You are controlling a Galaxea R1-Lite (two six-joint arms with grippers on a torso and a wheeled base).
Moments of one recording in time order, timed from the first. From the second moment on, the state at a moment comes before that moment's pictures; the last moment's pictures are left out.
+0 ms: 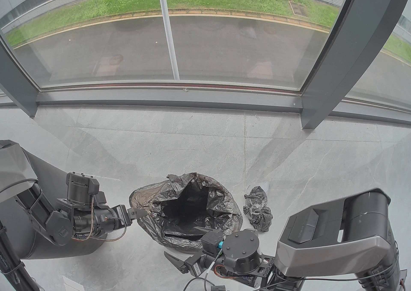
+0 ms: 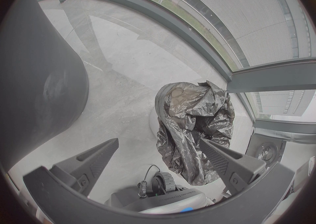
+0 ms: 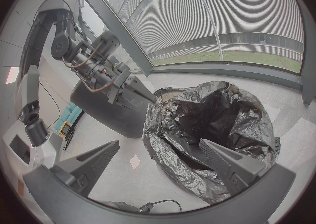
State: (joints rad) left arm -0.21 1.95 -0.43 -0.72 -0.21 -0.54; right arm 1.00 2.44 -0.68 -1.46 -0.09 0.13
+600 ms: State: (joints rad) left arm -0.21 1.94 -0.43 -0.73 -0.21 -0.55; right arm 1.05 2.51 -0.70 -1.45 -0.10 0.13
